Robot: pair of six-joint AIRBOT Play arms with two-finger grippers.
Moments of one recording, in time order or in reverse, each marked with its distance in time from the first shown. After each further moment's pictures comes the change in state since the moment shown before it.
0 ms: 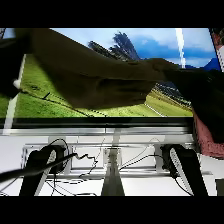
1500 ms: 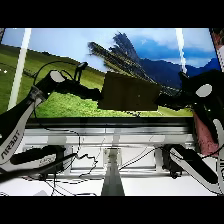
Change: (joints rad) left arm -0.322 -0.991 -0.148 0.225 -0.245 -0.175; right arm -0.026 -0.542 -0.268 -0.955 -0.006 0.183
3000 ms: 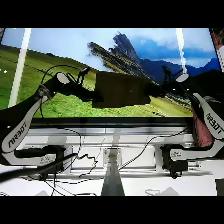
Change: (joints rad) left arm -0.003 -0.105 0.000 0.005 0.051 0.000; right arm 0.108 -0.529 0.204 0.298 -0.254 -0.179
